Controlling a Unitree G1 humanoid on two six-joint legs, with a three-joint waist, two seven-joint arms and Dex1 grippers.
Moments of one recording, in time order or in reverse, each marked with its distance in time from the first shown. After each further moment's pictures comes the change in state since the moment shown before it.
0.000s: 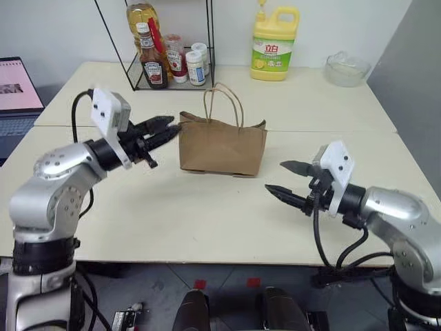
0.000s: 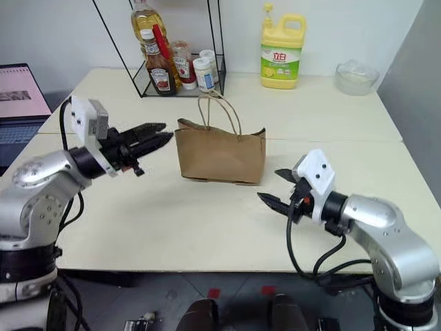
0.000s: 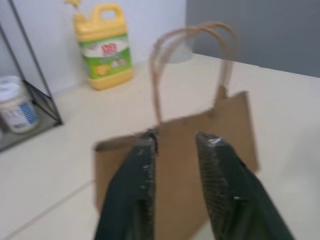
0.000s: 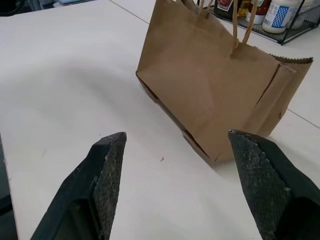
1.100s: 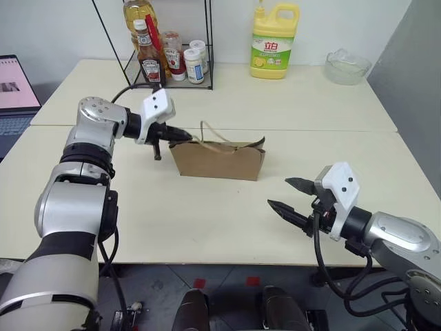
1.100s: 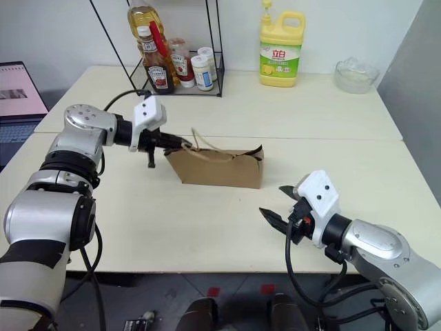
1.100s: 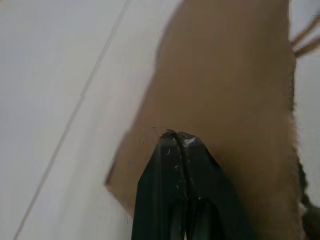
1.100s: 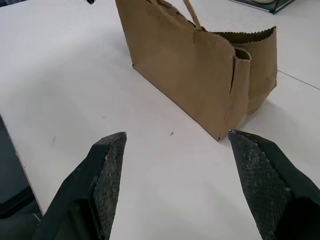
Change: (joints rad) left arm -0.600 -0.094 -0.323 1.238 0.611 -0.736 -0.732; right arm 0.124 -0.085 -0.064 -0.136 0.256 0.076 -0.204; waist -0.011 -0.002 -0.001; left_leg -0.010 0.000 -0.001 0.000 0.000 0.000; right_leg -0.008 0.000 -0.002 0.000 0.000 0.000
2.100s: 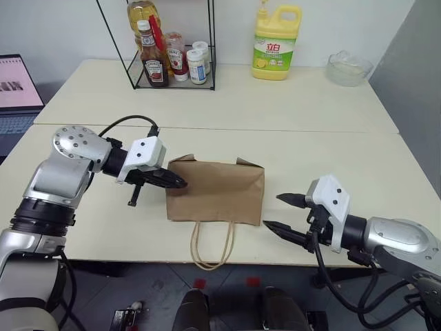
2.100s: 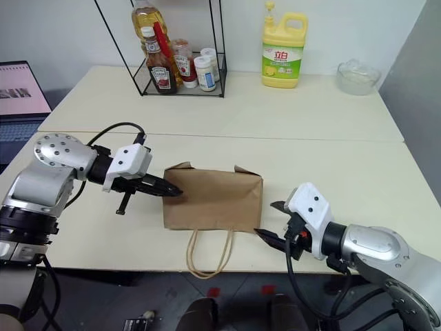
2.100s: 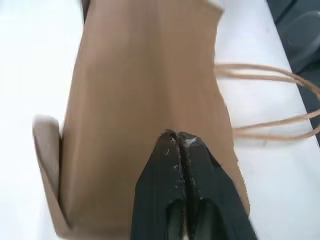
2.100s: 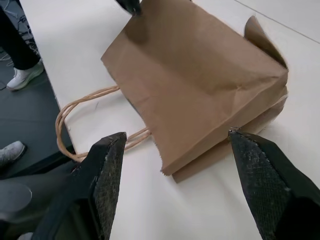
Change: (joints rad) left arm 0.561 0.312 -0.026 -1.083 -0.364 0.316 -0.088; right arm 0.042 -0.181 0.075 0.028 0.119 -0.083 0.038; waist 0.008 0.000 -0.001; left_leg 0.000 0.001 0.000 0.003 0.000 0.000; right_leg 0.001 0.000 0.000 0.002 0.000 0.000
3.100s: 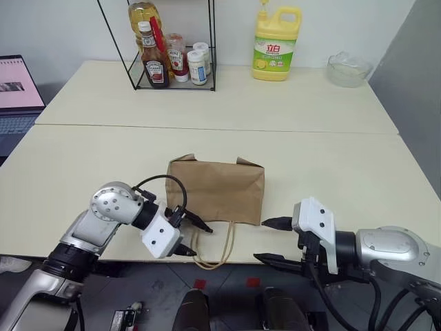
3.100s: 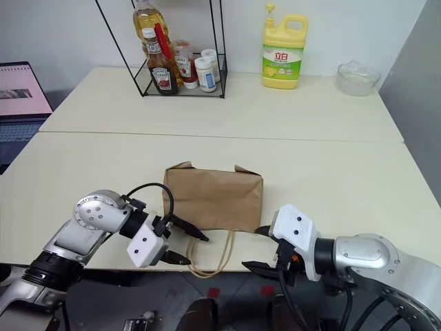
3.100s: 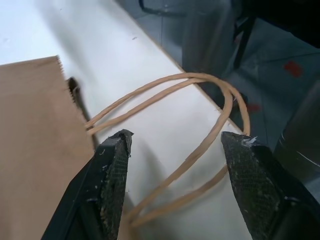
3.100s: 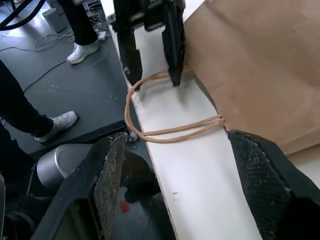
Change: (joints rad) left arm 0.282 -0.146 -0.117 -0.044 0.140 -0.722 0.030; right arm -0.021 -0.084 0.125 -0.020 0.091 -0.038 0.043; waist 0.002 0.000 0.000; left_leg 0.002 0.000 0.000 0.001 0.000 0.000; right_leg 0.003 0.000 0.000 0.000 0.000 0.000
